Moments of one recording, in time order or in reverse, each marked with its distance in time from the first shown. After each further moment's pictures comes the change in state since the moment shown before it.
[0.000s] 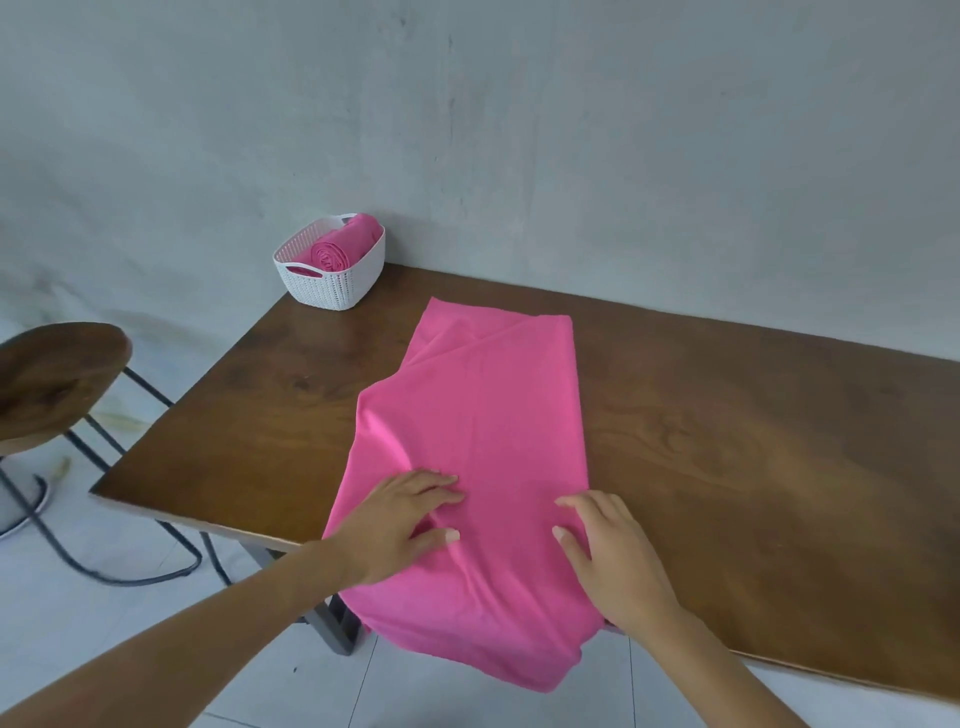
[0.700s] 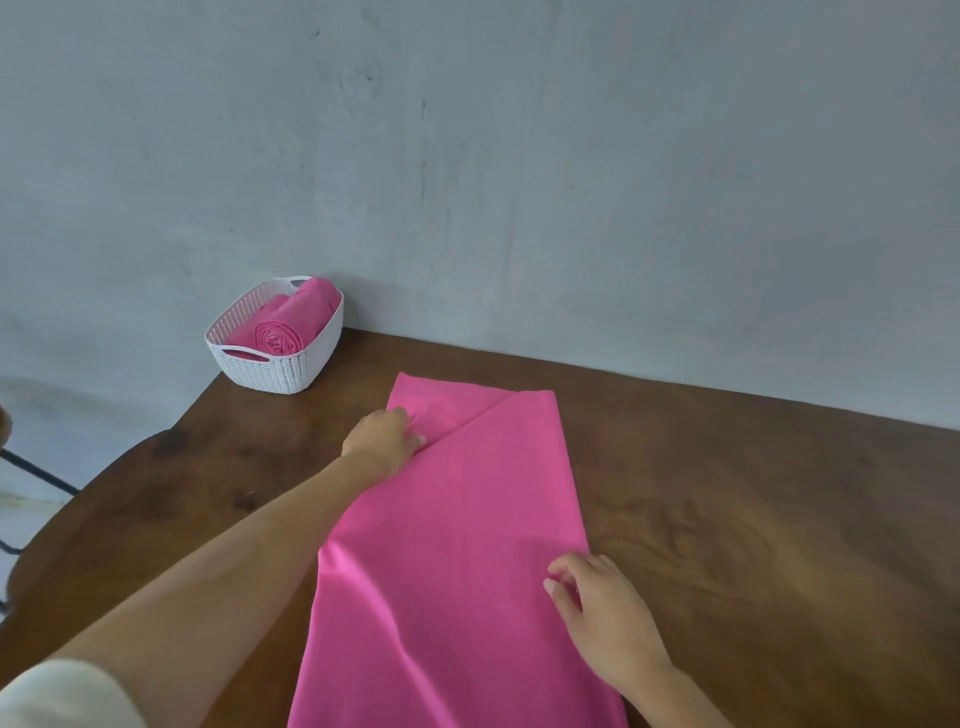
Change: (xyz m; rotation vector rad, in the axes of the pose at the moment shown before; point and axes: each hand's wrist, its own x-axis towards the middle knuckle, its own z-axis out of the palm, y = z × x) left_hand 0.225 -0.108 -0.105 -0.073 0.110 -0.451; right_hand 0.100 -0.009 -0.001 -0.054 -0.075 0.206
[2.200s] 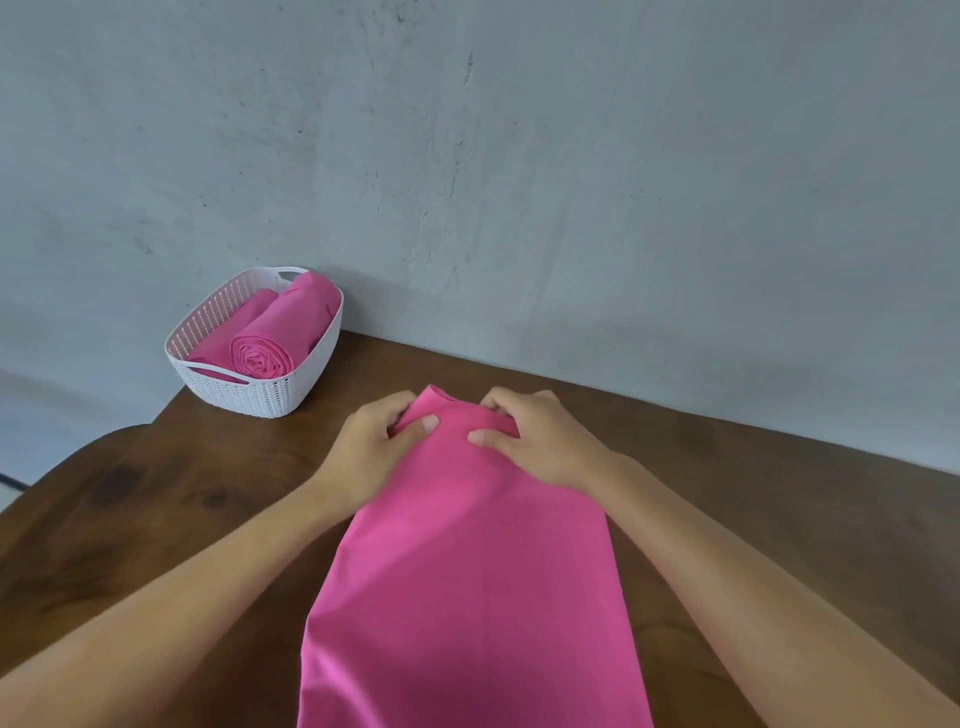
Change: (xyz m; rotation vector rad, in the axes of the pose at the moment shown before) left_hand 0.012 -0.012 -0.054 -0.789 0.112 0.344; right_hand 0.259 -0.100 -0.058 0.090 -0.205 -0.271
